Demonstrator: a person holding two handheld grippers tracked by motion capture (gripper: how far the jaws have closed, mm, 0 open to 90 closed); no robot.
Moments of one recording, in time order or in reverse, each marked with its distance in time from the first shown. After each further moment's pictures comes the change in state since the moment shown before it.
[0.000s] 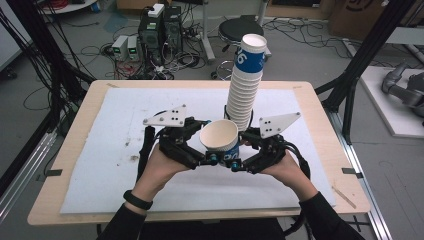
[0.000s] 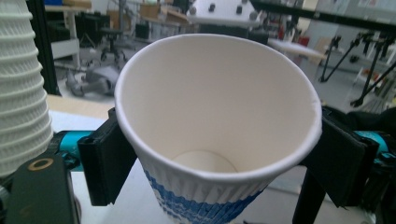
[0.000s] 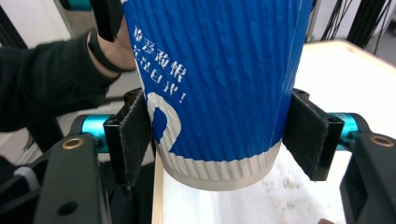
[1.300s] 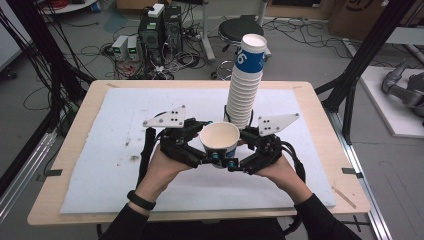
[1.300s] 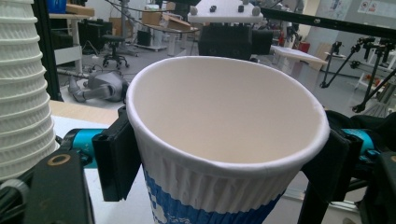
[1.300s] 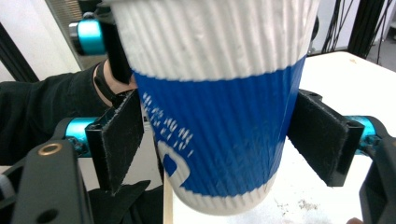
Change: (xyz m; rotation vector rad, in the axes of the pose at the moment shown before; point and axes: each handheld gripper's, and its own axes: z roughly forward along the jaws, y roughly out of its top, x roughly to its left) left arm 0.001 -0.004 0.003 -0.012 0.005 0.008; right arm 0.003 0.001 0.008 -0.084 0.007 0.065
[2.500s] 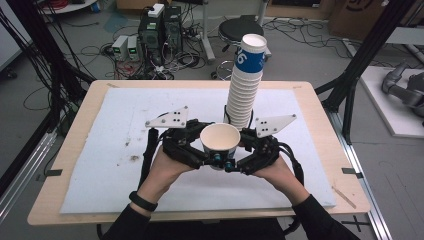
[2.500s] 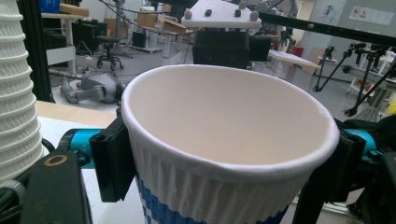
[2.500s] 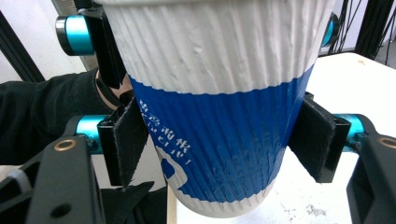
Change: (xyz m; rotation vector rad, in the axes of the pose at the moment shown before) left arm -0.001 -0.001 0.004 -0.012 -0.018 -0.017; right arm 0.001 -0.001 0.006 -0.007 0.016 -0.006
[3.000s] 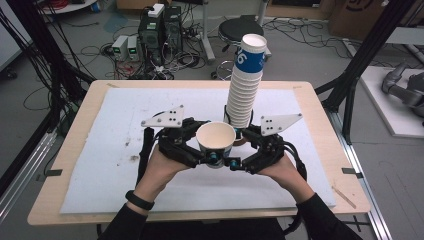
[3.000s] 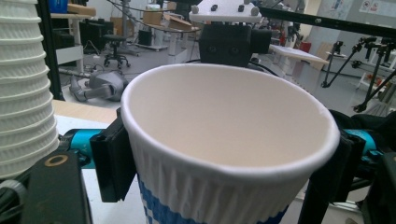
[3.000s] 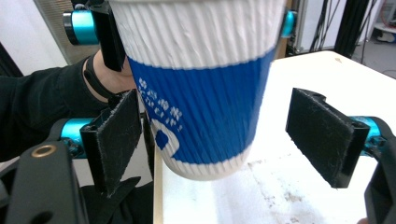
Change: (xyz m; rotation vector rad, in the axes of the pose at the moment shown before) left arm 0.002 0.002 -0.010 0.012 0.027 0.013; right arm -0.002 0.001 -0.011 0.012 -0.061 -0.011
